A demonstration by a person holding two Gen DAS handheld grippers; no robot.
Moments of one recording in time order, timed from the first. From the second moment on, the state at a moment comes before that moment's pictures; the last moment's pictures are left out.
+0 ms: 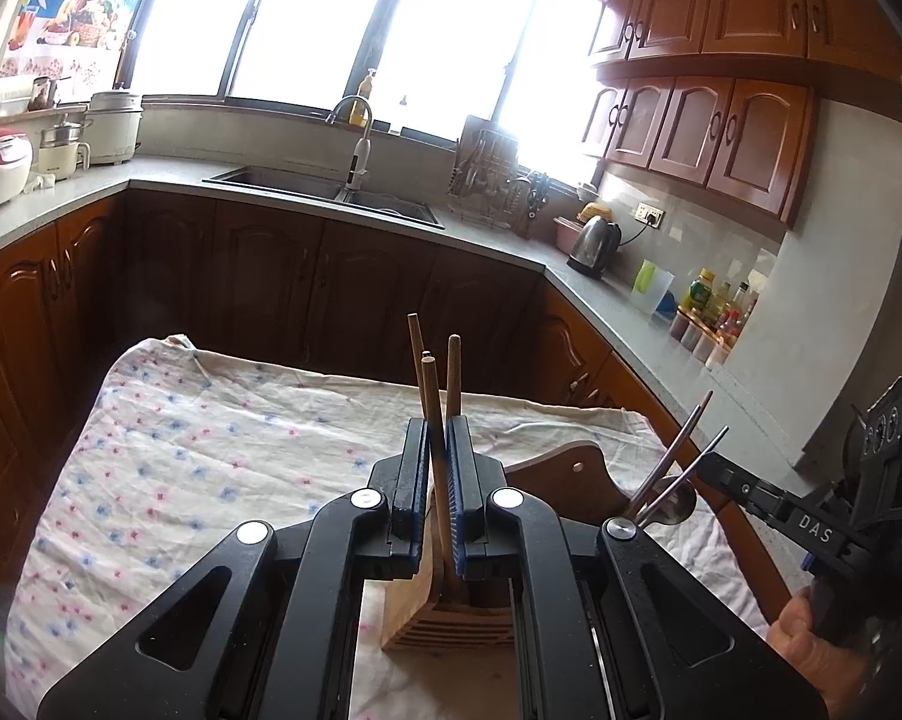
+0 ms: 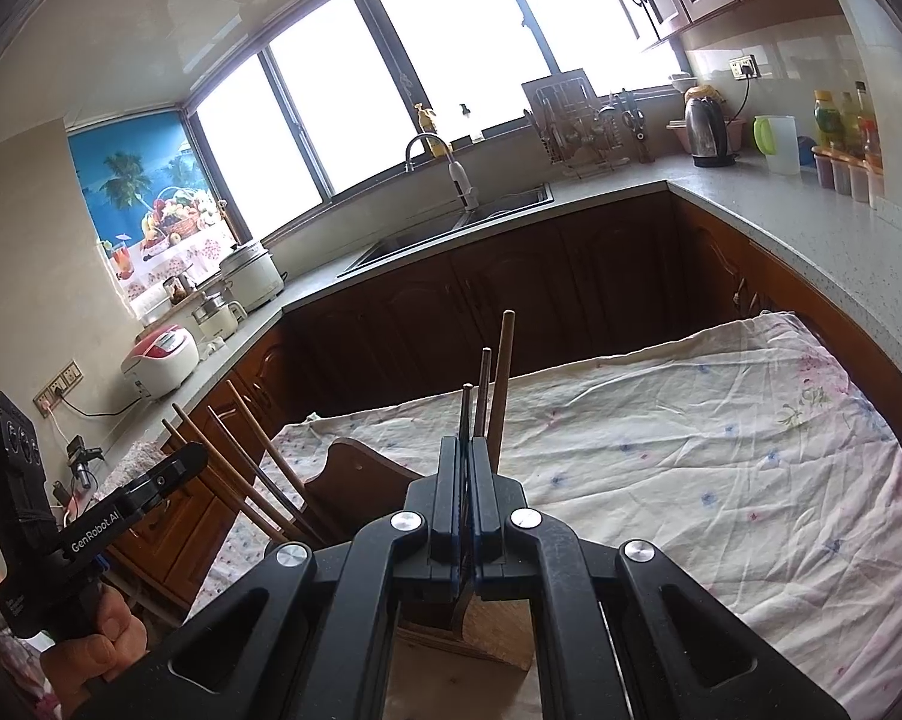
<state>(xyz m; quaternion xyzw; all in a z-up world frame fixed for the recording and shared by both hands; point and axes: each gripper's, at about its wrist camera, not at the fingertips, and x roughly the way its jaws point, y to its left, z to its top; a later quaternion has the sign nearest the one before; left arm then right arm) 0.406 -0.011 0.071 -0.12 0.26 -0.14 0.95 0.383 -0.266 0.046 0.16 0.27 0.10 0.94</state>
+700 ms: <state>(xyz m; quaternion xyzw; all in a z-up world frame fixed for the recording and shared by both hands) 0.400 -0.001 0.072 -0.11 0.26 -0.11 0.95 0.371 -0.271 0.050 0.17 0.25 0.10 0.95</state>
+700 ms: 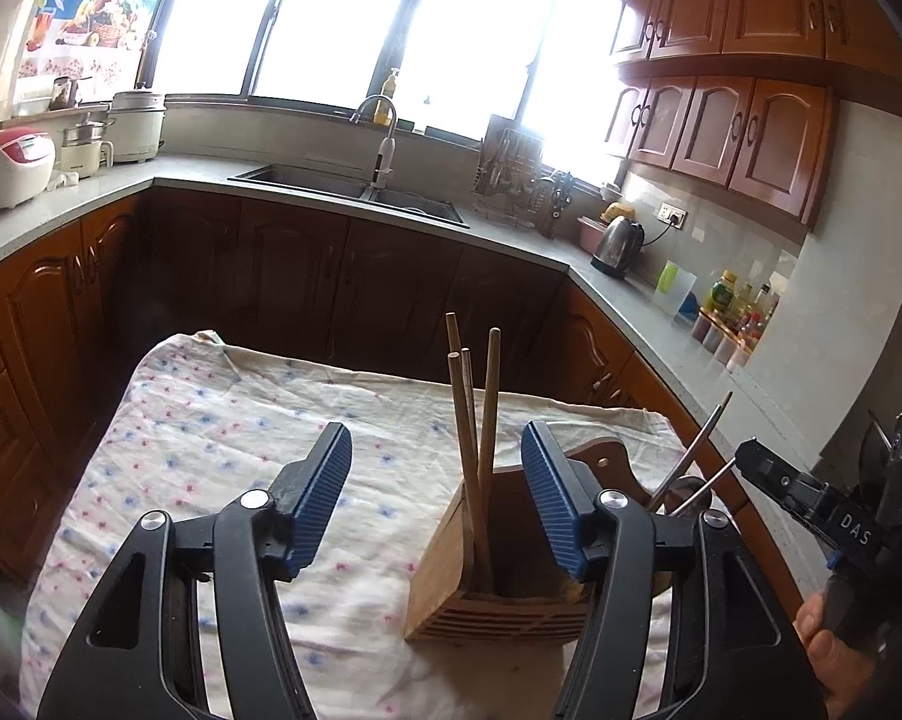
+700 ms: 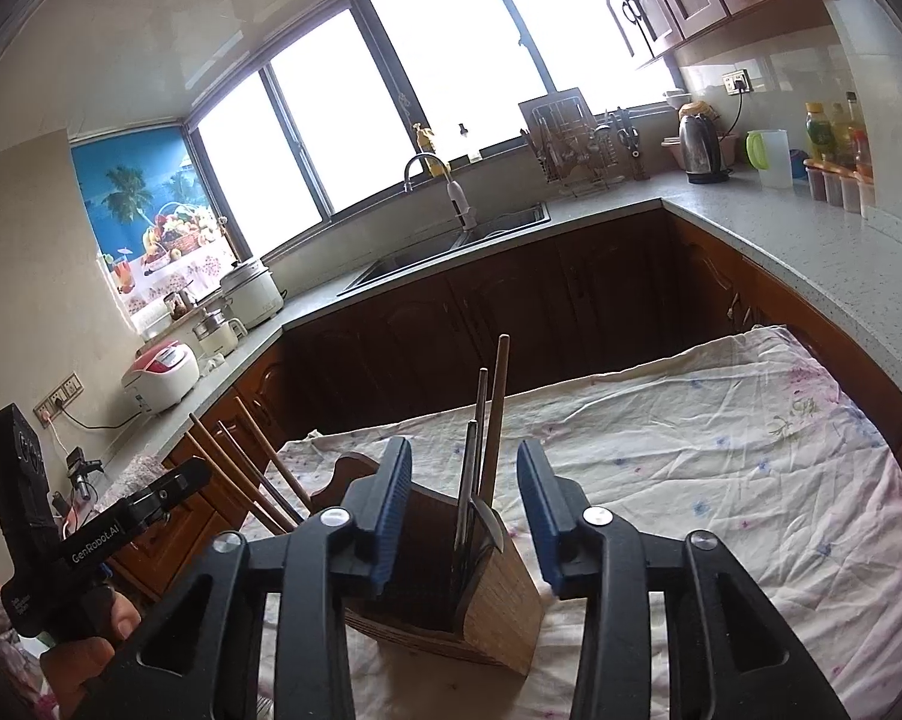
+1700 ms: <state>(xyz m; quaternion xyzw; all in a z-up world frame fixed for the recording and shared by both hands) 0.316 0.011 0.084 -0.06 0.25 -0.06 0.96 0.299 -0.259 0.062 0.16 0.23 0.13 0.95</state>
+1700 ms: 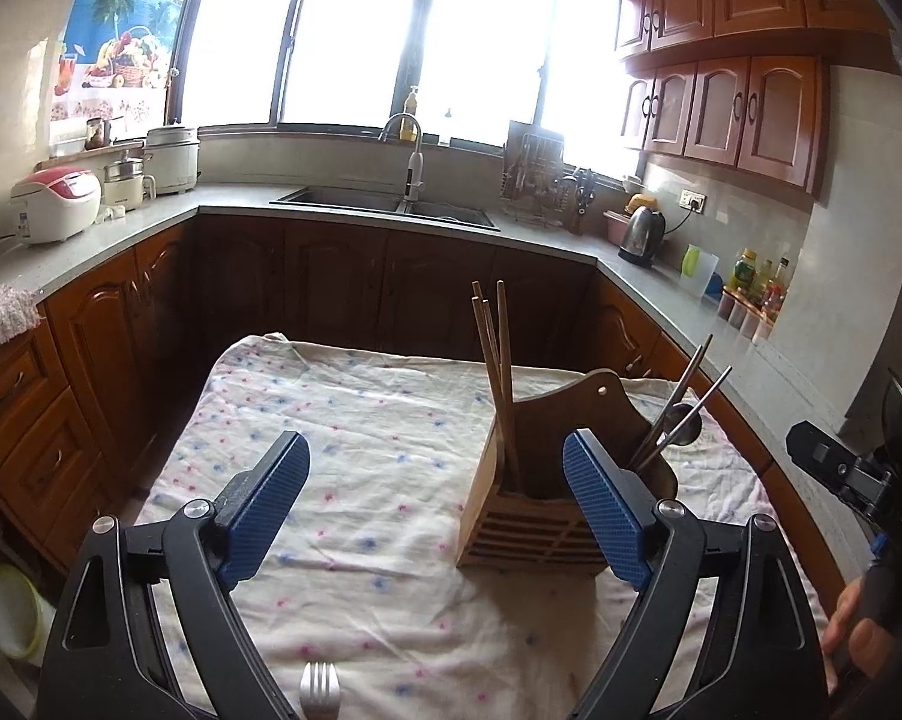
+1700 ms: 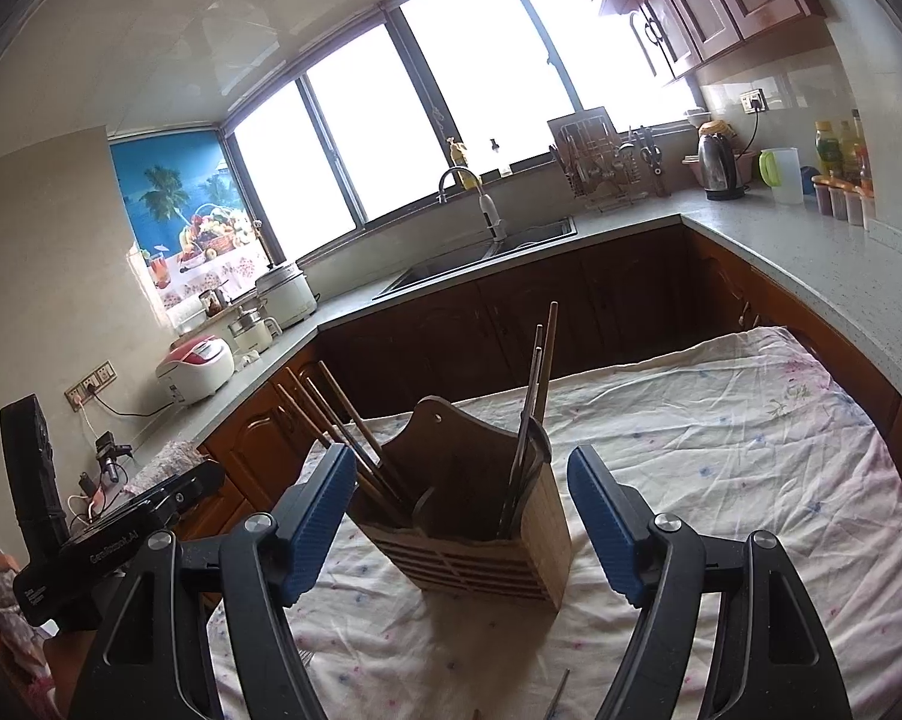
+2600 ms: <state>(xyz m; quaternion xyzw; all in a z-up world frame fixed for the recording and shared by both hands) 0.189 0.020 0.105 -0.09 0.20 -0.08 0.97 0.184 -0.266 0.078 0.15 0.19 0.13 0.96</state>
